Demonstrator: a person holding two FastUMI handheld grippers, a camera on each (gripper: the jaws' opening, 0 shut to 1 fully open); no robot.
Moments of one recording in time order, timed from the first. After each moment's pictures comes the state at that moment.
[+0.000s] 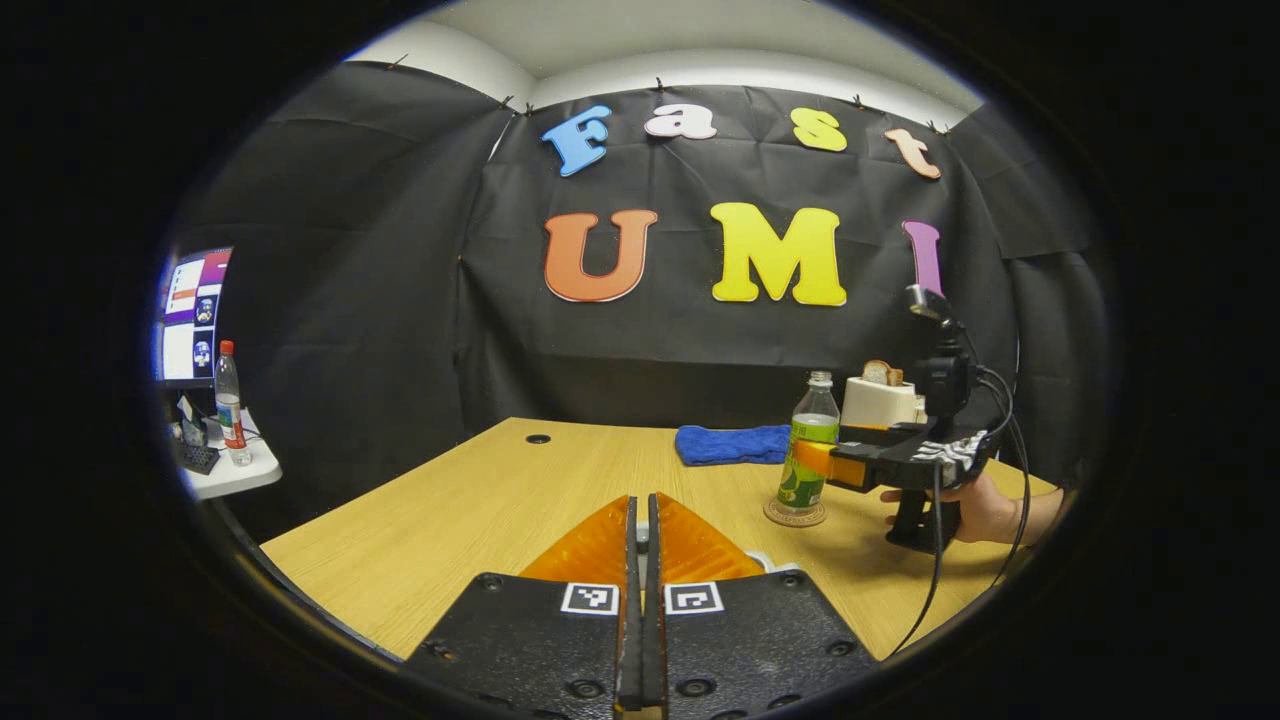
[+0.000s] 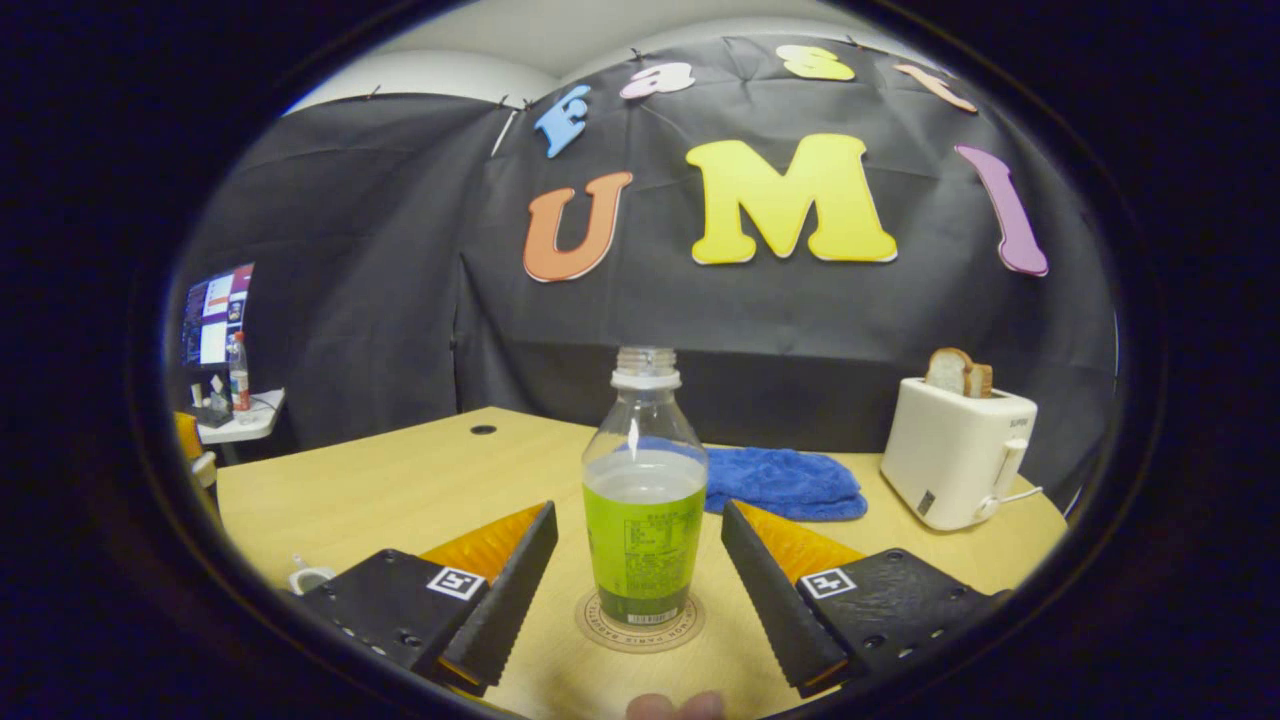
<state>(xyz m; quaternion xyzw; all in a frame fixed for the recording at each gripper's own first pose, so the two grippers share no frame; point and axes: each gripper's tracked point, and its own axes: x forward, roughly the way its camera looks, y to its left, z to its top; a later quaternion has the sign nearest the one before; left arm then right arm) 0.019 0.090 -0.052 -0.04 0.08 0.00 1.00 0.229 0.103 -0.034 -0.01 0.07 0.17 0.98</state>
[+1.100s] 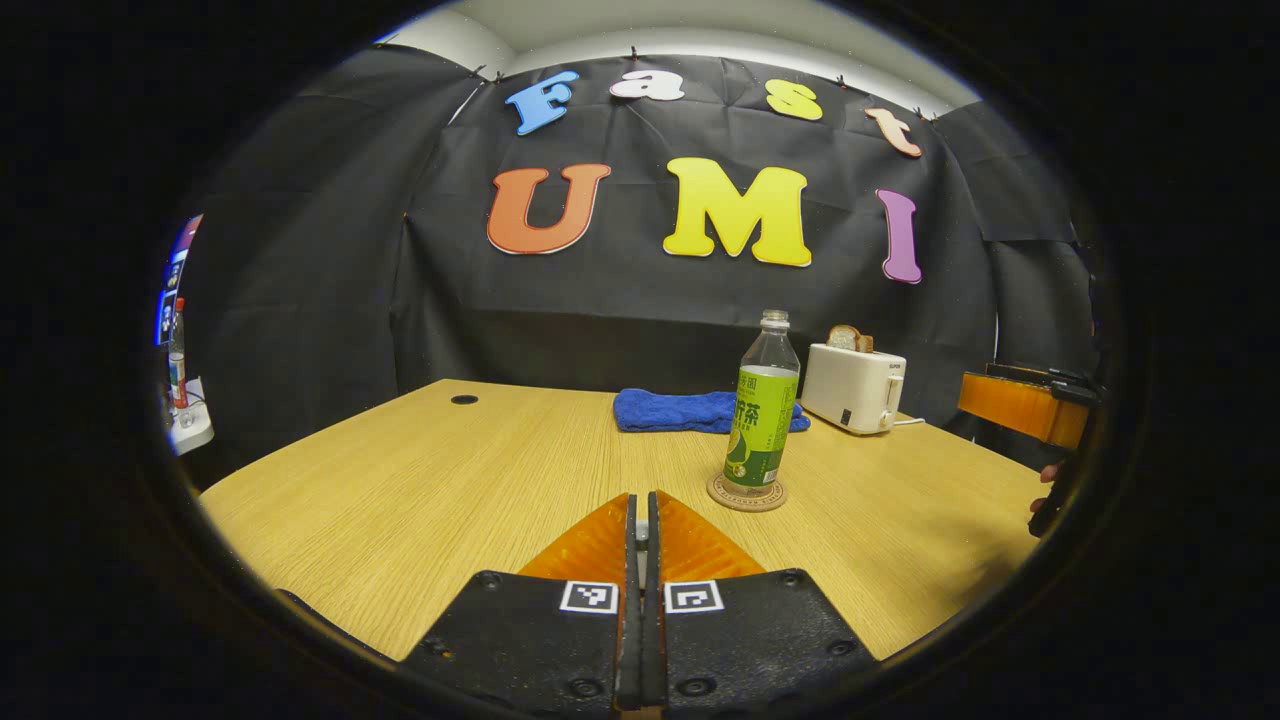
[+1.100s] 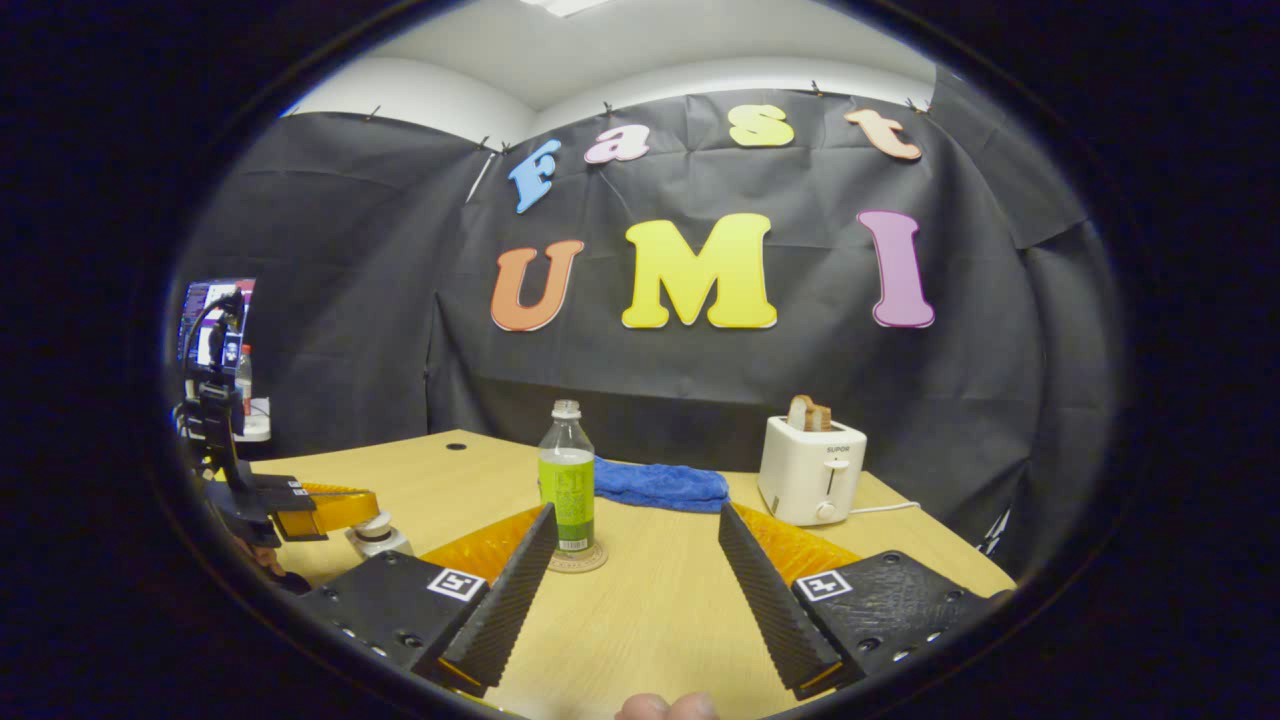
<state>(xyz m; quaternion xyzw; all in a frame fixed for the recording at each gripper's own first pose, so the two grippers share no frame) 0.069 0.014 -0.112 -0.06 0.11 -0.06 0.99 0.084 -0.004 0.002 -0.02 0.02 0.09 1.00</state>
